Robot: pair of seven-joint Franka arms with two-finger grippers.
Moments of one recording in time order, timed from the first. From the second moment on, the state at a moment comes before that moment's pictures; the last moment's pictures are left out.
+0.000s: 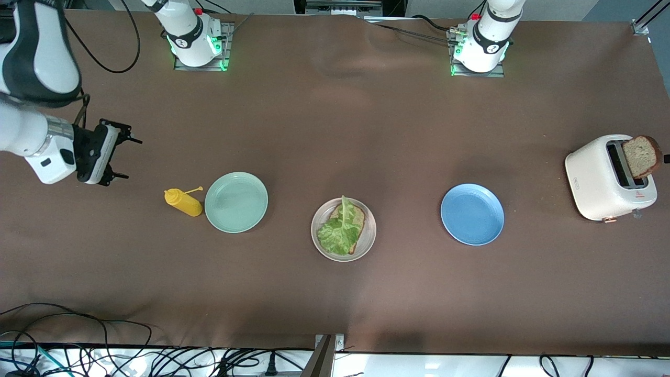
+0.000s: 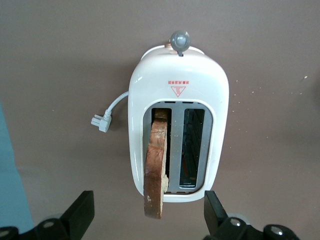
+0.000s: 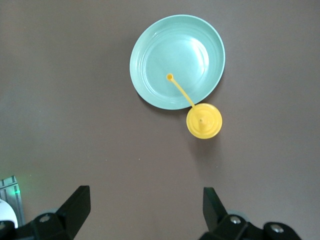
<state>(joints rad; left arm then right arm) 0.77 0.53 -0.34 -1.31 0.29 1.49 0.31 -0.14 0.19 0.03 -1.85 0.28 1.81 -1.44</state>
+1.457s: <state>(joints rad) 0.79 0.57 -0.34 -1.39 0.29 1.49 0.31 -0.19 0.77 -0.10 -1.65 0.90 1.75 -2.28</state>
